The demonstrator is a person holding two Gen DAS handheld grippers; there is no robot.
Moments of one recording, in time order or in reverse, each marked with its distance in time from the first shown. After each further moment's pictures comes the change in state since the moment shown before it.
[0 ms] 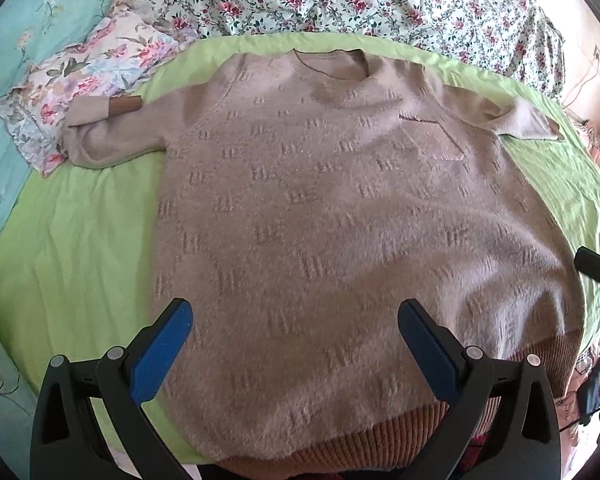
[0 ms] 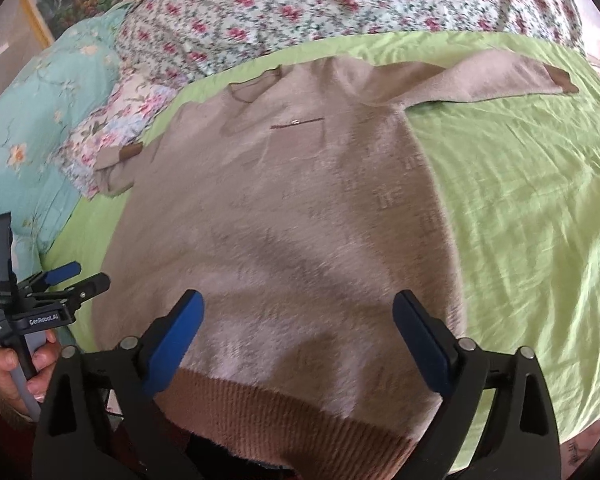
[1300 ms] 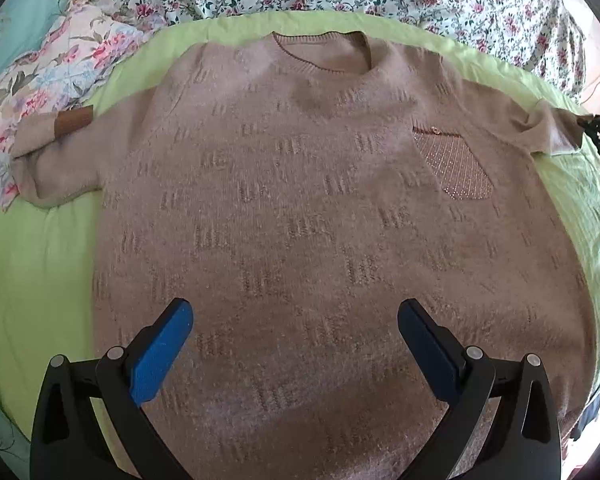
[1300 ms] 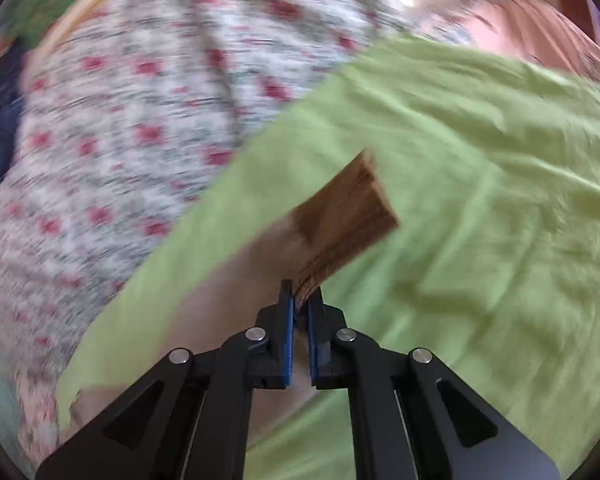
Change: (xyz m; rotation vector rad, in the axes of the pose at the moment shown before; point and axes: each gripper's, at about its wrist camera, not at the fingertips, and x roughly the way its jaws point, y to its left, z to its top) left arm 0.076 -0.022 0.071 -0.021 0.097 -0.018; right arm 0.032 -0.315 0.243 0.524 -0.381 -0.181
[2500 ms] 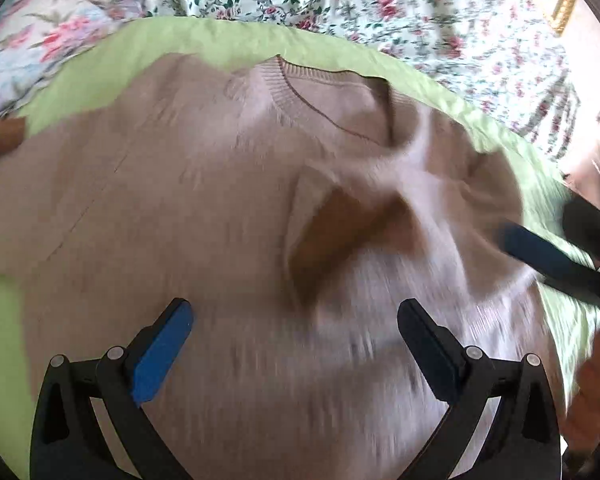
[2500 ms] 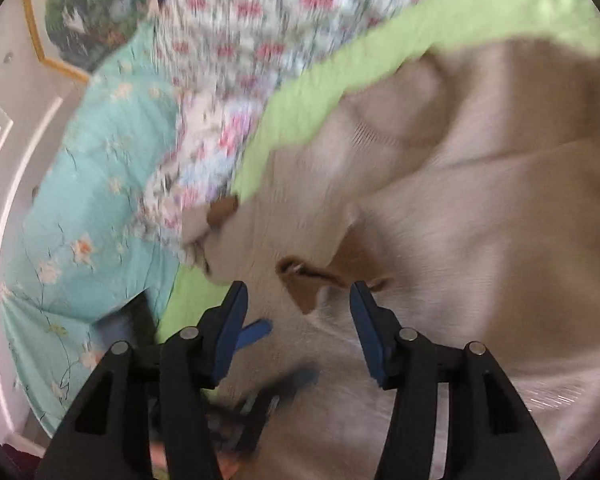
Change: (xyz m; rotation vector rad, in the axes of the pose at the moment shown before) left arm 0.086 0.031 0.112 -0.106 -0.046 -0.200; right arm 0.003 0.307 -0.303 -0.300 0.608 0.617
